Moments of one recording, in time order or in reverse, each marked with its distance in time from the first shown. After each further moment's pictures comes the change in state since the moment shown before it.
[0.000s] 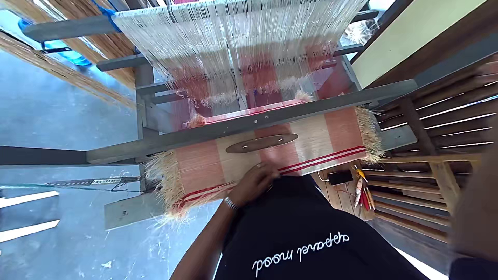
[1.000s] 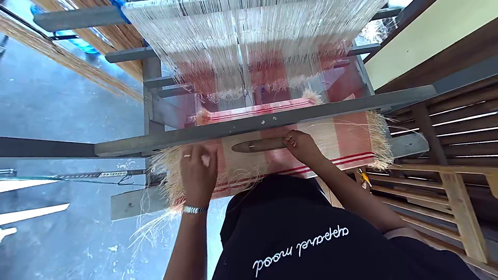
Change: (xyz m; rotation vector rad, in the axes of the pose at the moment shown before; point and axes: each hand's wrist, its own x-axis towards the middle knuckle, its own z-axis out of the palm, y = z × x) left_hand -0.055 0.012 -0.101 0.637 0.688 -0.508; right_hand -0.076 -0.115 0.314 0.050 -0.731 0.203
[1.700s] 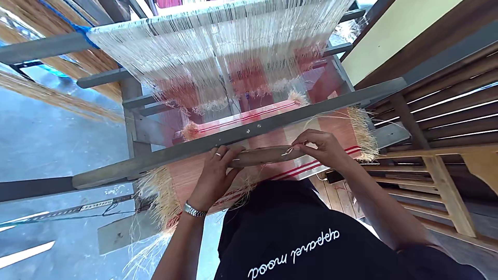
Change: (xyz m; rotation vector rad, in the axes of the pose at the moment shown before) left_hand 0.037 0.028 0.036 -0.173 -0.374 0.462; right_hand -0.050 0.017 -0.080 0.363 0.169 -0.380
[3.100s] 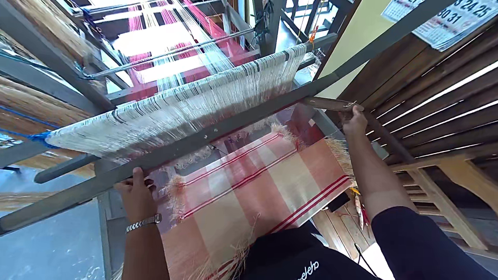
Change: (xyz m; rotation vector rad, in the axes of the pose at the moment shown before) left_hand 0.129 -0.122 -0.080 -0.715 0.821 -0.759; right_hand 0.057 0.199 -0.217 0.809 1.529 0.351
